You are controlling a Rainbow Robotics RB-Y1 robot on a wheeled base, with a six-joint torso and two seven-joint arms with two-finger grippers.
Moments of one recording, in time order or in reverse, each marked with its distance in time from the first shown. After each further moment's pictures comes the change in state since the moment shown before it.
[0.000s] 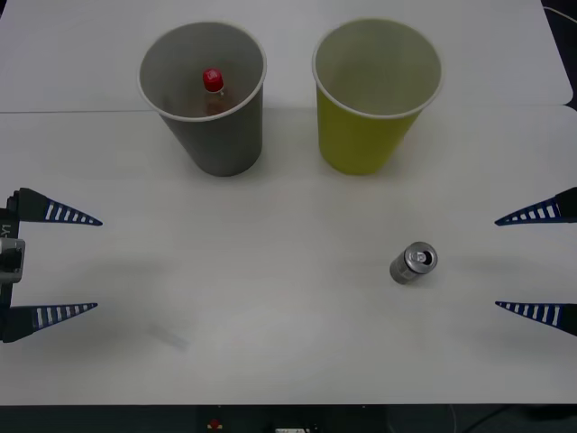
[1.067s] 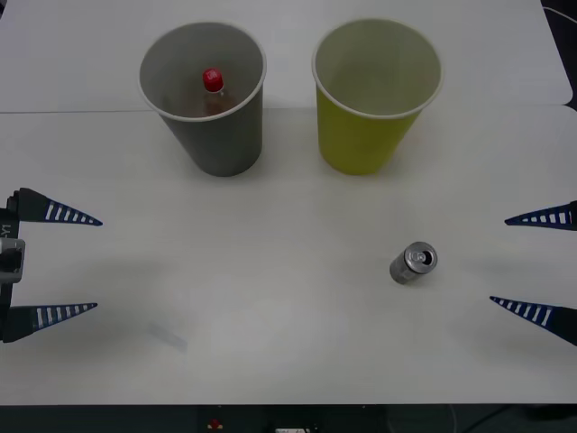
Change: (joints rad) right arm 0.180 -0.046 0.029 -0.034 -0.121 0.298 0.054; left arm 0.000 0.000 0.000 0.000 0.000 0.000 0.000
